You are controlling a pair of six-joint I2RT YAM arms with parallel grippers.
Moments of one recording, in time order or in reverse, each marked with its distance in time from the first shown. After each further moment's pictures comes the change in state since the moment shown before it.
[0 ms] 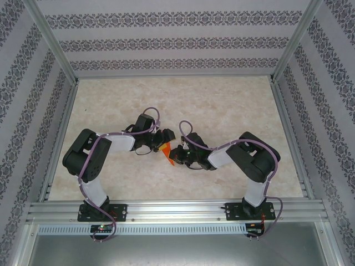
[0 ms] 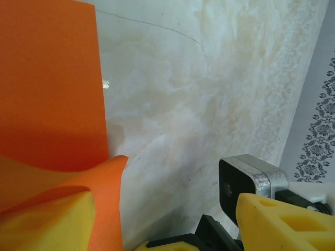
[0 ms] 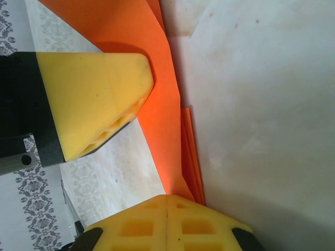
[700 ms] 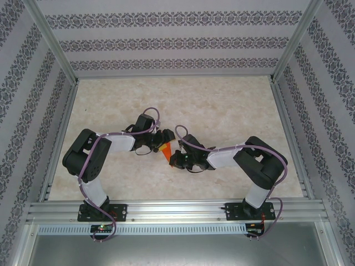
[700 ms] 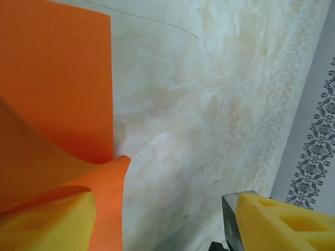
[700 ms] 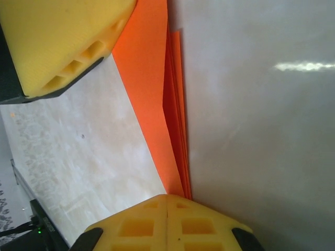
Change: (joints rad) left arm 0.000 0.000 0.000 -0.012 0.003 0.000; right arm 0.072 -0.098 0.054 -0.335 0.058 -0.118
